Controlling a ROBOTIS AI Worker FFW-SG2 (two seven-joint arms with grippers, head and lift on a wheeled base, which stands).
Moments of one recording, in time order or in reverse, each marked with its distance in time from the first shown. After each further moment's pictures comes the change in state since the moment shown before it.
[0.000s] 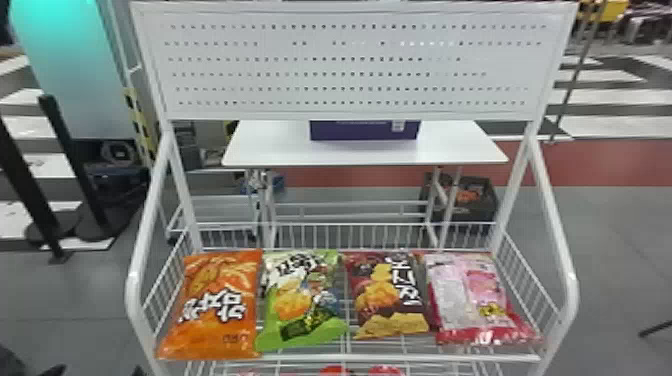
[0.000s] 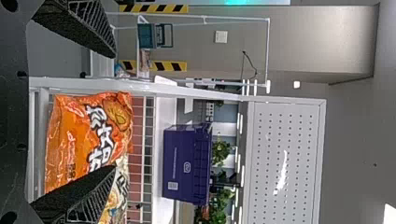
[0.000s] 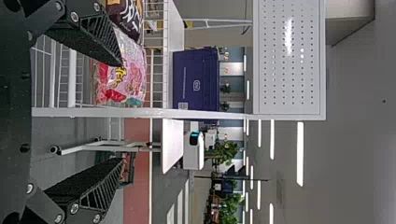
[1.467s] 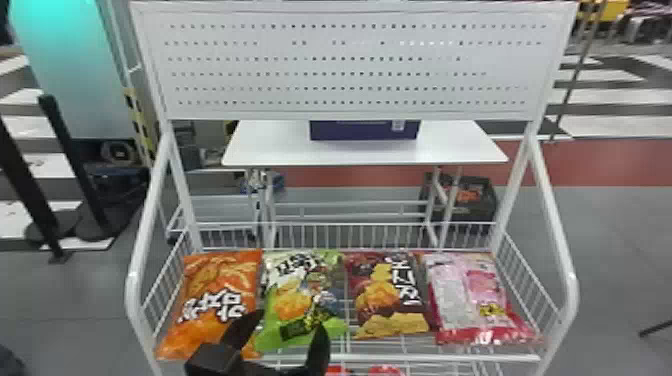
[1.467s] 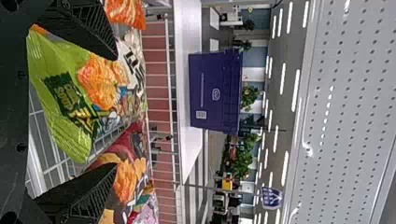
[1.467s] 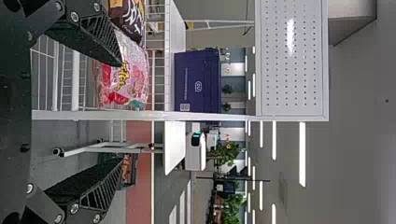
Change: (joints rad) left arm -0.511 -0.043 -0.477 0.194 -0.160 0.347 0.110; right arm -0.001 0.005 0.011 0.002 0.006 0.003 0.000
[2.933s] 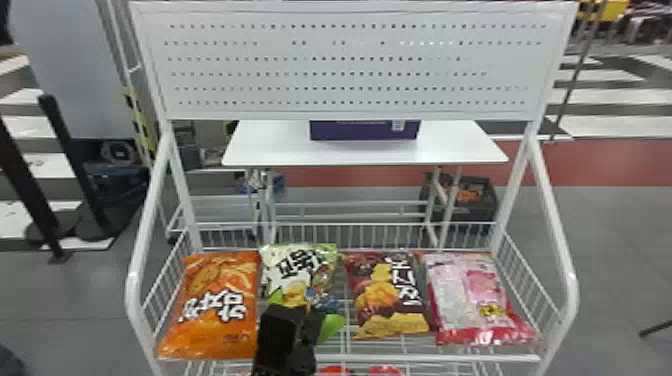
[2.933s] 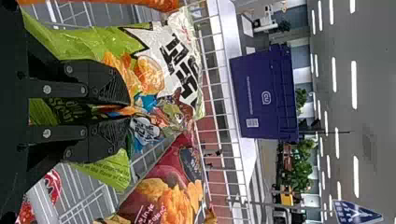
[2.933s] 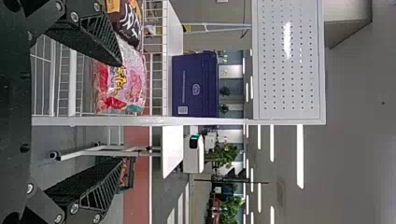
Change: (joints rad) left arm -0.269 -0.069 -0.088 0.295 -0.059 0.192 0.079; right arm 0.000 0.003 0.013 -0.005 0.006 -0.010 0.000
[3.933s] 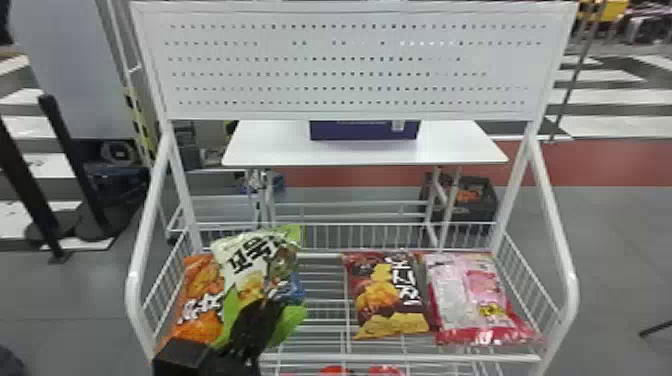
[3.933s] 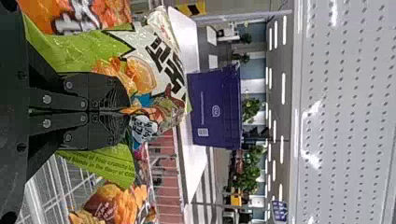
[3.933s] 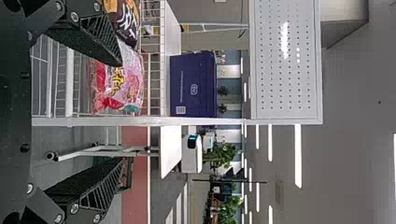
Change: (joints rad) left arm 0.341 0.166 0.152 -0.421 0.075 -0.151 -0.014; right arm -0.003 -0.002 0.002 0.003 -0.006 -0.006 0.000
